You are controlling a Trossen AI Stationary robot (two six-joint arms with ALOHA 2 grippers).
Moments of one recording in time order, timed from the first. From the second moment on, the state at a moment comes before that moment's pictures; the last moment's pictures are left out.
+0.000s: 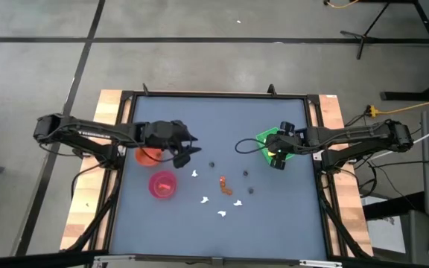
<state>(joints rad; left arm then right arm) 0.05 1.18 0.74 -0.05 -0.12 -0.31 0.02 1.16 0.82 -0.86 0.35 0.15</state>
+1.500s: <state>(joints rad) -0.19 1.62 0.74 -0.01 -0.20 -0.39 0.02 1.16 0.82 -0.85 0.35 0.15</state>
